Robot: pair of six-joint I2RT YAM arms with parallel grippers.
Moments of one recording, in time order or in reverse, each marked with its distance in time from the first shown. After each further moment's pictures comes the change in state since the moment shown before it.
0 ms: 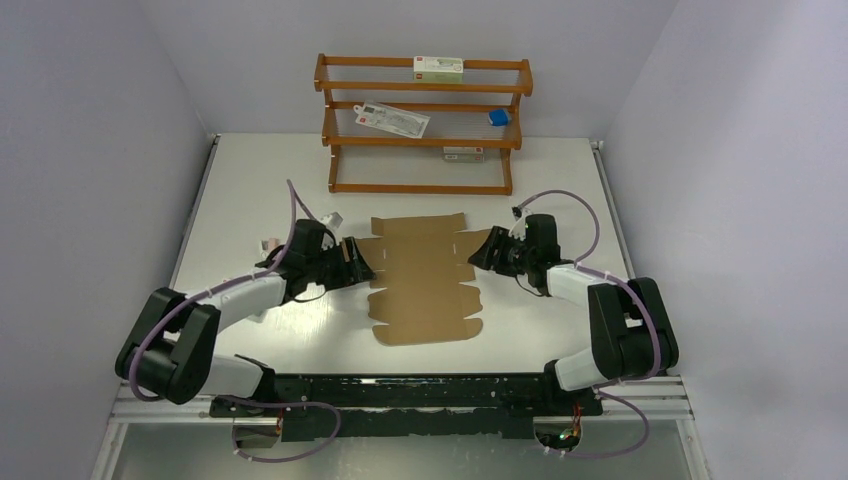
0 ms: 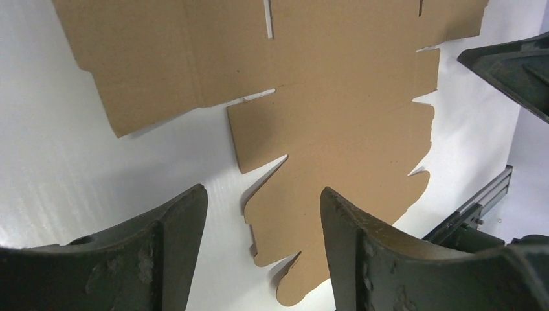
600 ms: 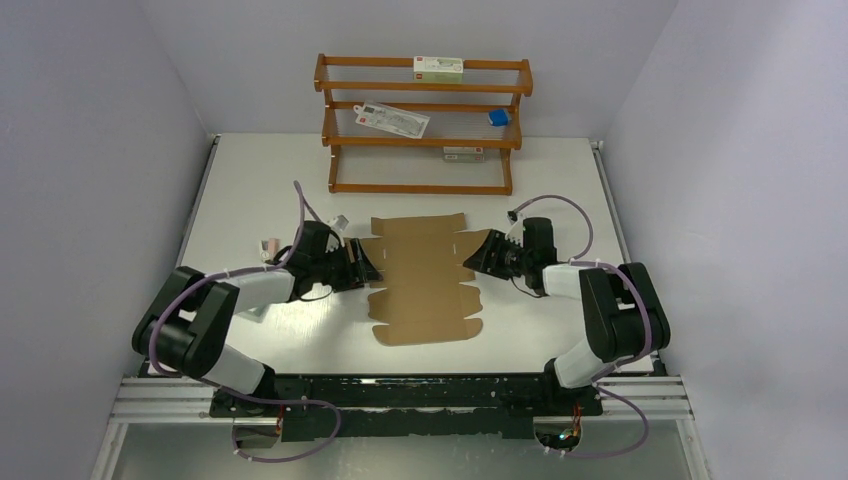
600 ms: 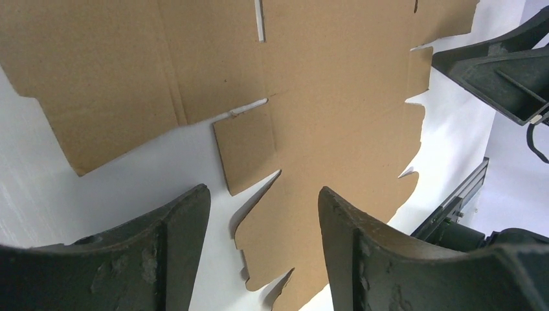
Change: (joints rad) left arm -0.003 0.133 -0.012 0.150 0.080 -0.047; right arm -0.005 0.095 -0.023 0.103 -0.085 0.039
